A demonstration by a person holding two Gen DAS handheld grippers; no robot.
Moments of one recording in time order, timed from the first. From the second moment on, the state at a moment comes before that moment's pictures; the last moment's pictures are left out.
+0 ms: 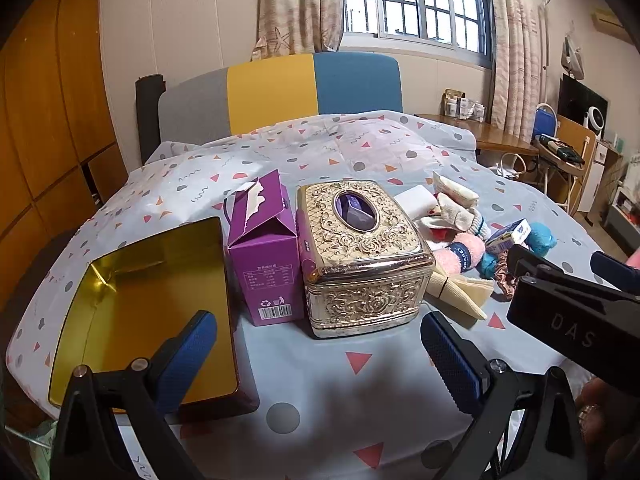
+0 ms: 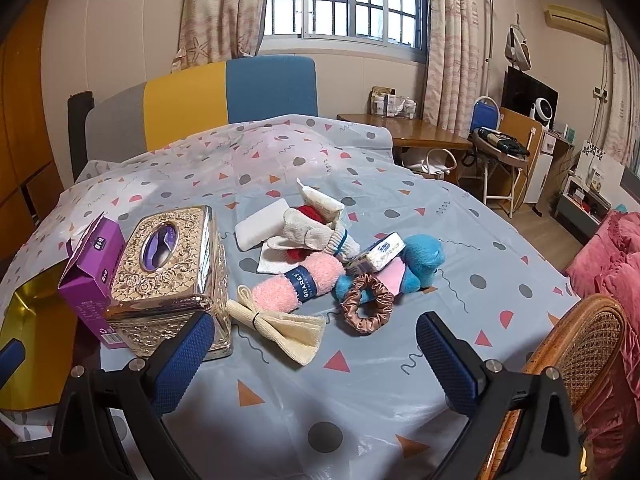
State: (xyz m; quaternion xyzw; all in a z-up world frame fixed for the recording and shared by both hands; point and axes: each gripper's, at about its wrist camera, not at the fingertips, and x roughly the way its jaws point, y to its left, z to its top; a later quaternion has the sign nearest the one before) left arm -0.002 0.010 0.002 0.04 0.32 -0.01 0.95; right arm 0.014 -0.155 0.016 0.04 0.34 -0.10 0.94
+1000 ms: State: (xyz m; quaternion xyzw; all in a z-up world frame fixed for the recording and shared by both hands) left arm -0.005 0.010 0.002 0.04 0.32 -0.01 0.95; right arm 0.015 -0.155 0.014 0.04 0.34 -0.09 0.94
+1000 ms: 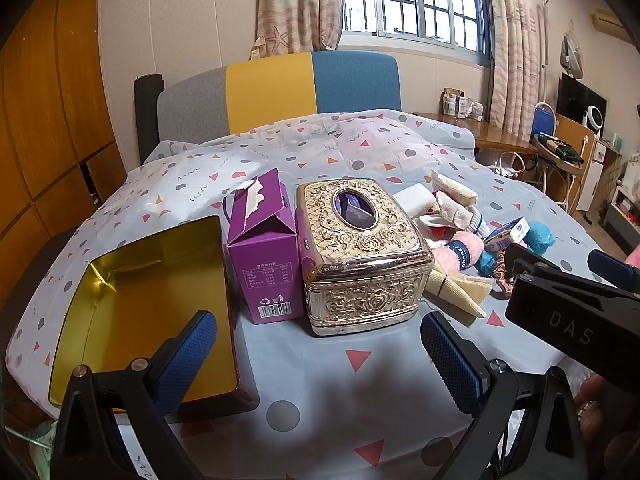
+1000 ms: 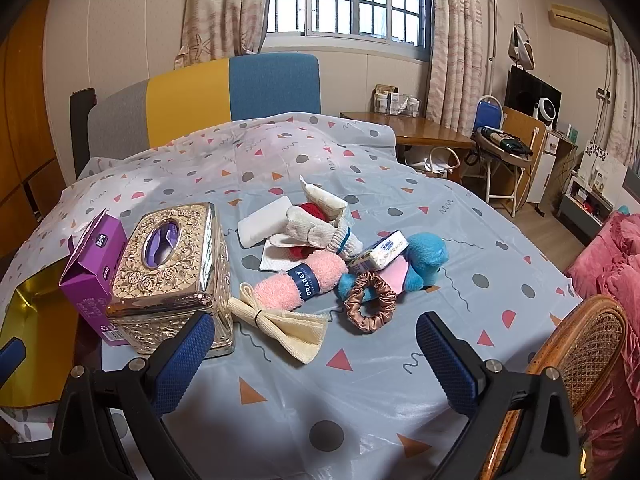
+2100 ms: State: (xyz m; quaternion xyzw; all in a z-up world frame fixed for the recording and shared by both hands) left arm 0.000 0.002 -0.007 0.03 0.36 -0.08 0.93; right arm 0.014 -0.187 0.018 0.06 0.34 -0.11 0.93
